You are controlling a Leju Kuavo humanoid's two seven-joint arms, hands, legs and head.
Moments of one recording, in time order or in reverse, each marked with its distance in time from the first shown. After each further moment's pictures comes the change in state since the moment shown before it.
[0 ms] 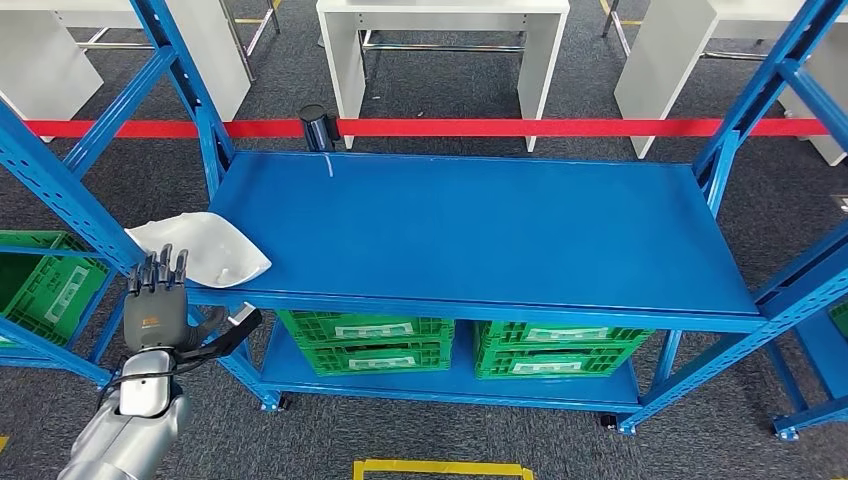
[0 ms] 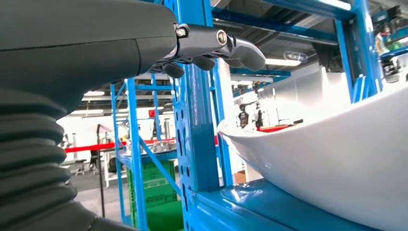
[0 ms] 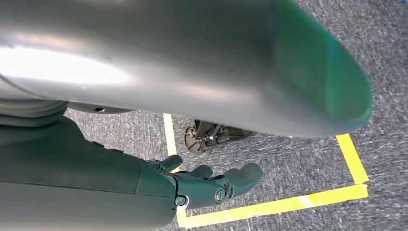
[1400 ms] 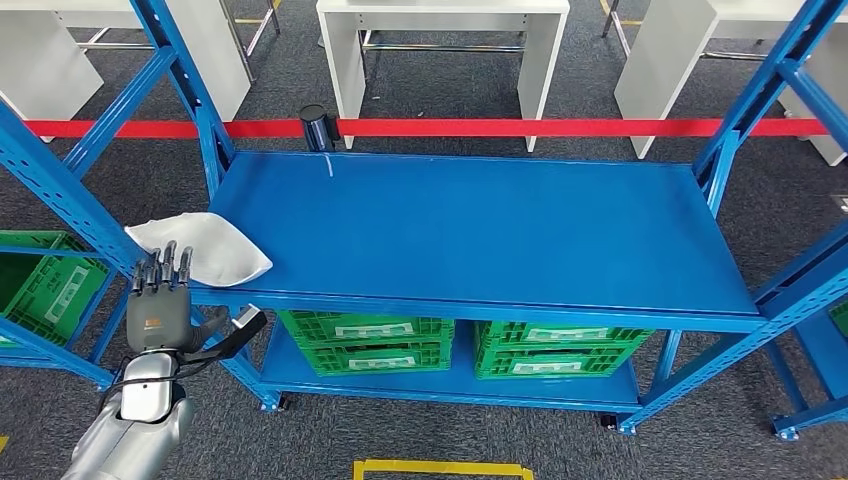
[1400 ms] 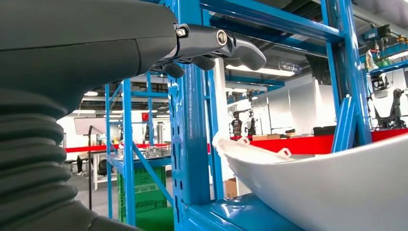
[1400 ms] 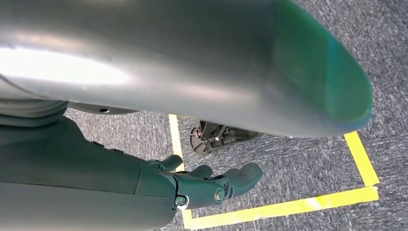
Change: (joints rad) left arm 0.044 -0.001 -0.018 -0.096 0.002 0.000 0.006; right arm -0.001 0.000 0.000 0.000 0.001 0.000 0.033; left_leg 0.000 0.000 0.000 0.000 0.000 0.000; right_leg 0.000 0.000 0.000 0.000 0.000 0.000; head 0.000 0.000
